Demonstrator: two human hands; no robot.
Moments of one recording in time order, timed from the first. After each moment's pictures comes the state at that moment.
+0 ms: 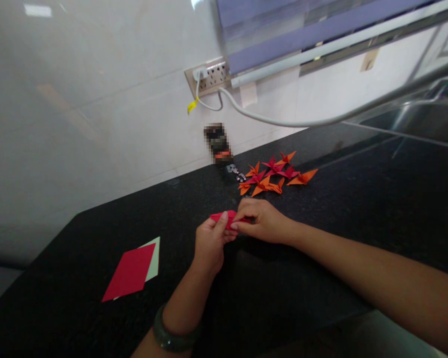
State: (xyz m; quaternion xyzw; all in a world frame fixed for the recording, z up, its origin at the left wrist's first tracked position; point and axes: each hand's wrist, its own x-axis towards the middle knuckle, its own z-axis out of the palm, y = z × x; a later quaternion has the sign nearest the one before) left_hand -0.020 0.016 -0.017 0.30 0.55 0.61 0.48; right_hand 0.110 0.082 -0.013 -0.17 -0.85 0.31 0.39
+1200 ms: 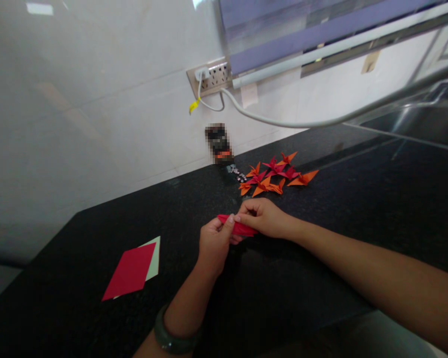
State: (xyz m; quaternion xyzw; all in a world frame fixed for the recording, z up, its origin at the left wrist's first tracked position) left_hand -0.015 0.011 -0.017 0.40 0.61 0.56 0.40; right_hand 0.110 0.085 -0.007 -0.27 -0.80 0.43 0.32
